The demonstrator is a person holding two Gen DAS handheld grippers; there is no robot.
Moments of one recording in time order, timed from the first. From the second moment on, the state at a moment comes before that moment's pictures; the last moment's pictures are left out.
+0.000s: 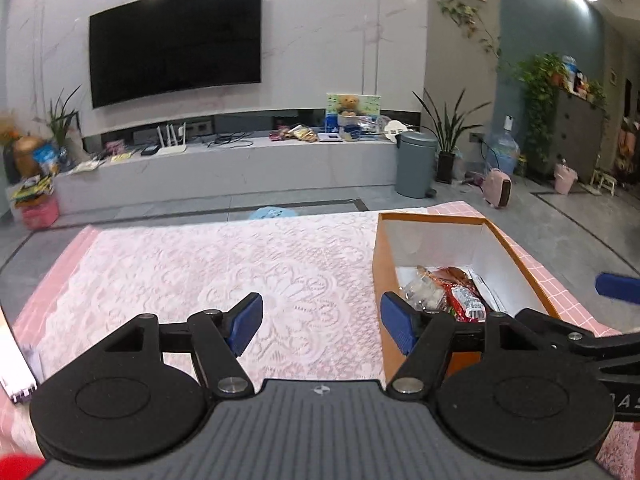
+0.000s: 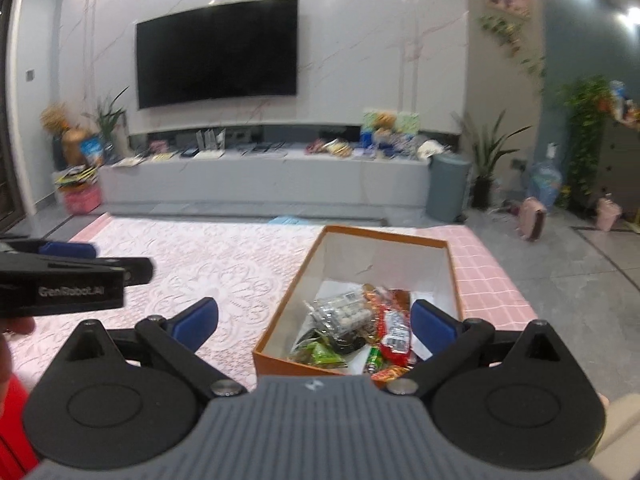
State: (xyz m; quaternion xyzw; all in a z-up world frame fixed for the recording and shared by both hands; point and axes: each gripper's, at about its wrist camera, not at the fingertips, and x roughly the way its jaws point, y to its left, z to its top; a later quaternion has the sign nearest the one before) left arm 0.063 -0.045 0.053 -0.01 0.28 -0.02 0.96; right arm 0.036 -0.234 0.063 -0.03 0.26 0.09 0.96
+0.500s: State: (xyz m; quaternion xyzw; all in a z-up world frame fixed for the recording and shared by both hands) left arm 0.057 -0.047 0.013 -0.03 0.31 -0.03 0.95; right arm 0.018 -0.227 0.018 -0.02 0.23 0.03 0.97
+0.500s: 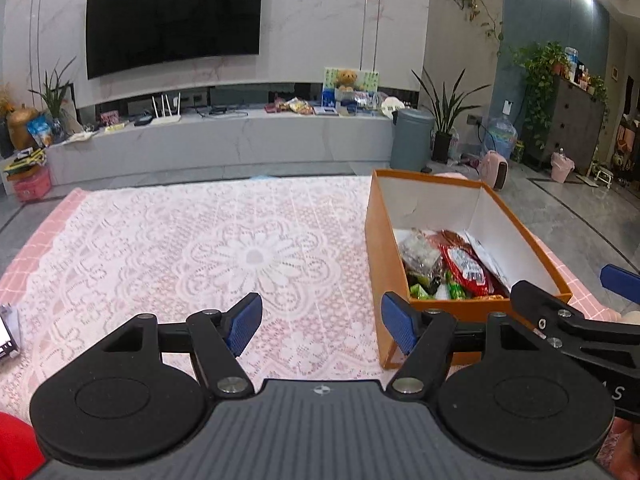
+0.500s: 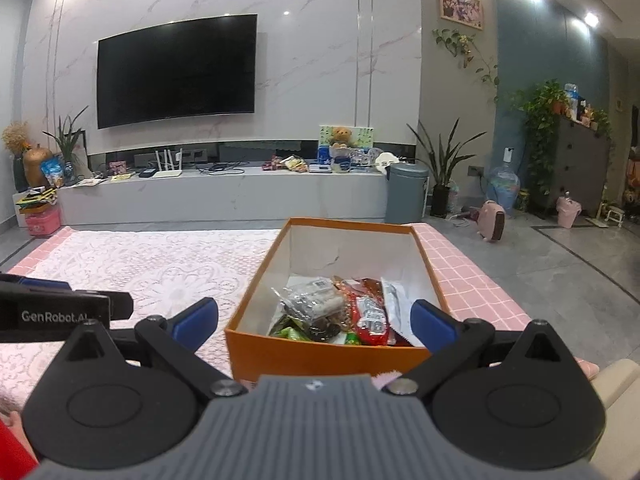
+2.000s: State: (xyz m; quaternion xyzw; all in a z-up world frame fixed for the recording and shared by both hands) left arm 0.056 -0.060 0.004 -0.01 0.33 -0.04 0.94; right arm 0.025 -0.231 0.004 -0.02 0.25 0.01 0.97
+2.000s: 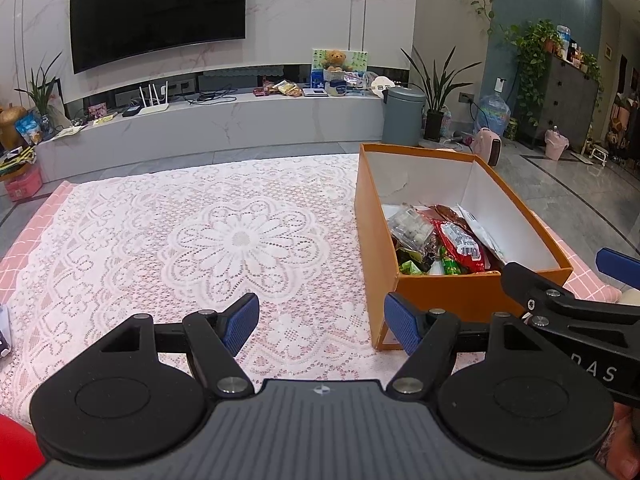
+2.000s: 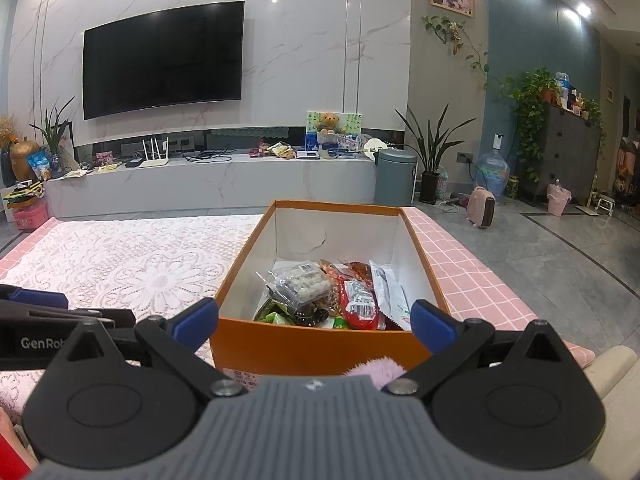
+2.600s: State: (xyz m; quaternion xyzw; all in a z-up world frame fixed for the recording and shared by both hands) left arm 0.057 -0.057 0.006 -0.01 0.33 -0.04 0.94; right arm 0.023 -0.227 0.006 -0.02 0.24 0.02 0.97
